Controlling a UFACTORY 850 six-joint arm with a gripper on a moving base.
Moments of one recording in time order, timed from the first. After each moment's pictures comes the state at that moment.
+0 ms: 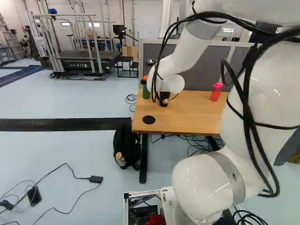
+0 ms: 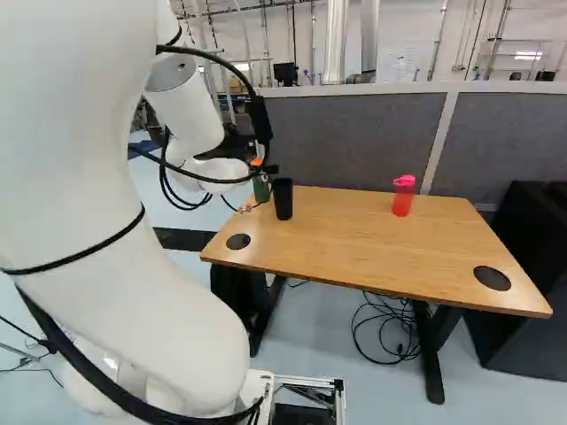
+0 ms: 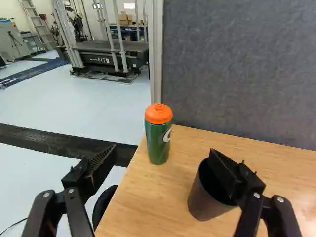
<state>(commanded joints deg) 5.5 -2.9 -35.3 0.0 37.6 0.0</state>
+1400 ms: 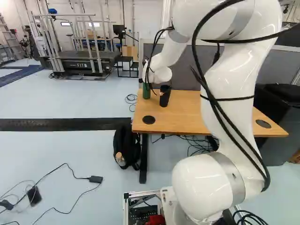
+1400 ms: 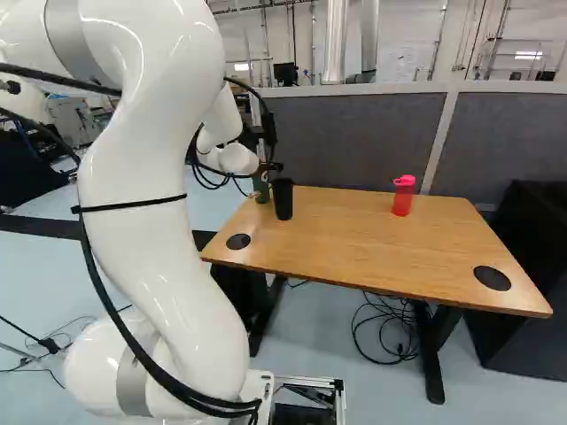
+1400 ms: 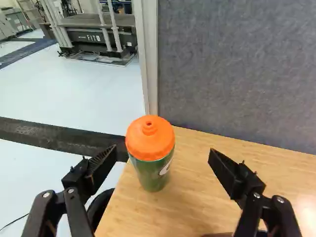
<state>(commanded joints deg) 4.8 -22.3 -57.3 0.0 26.3 0.0</state>
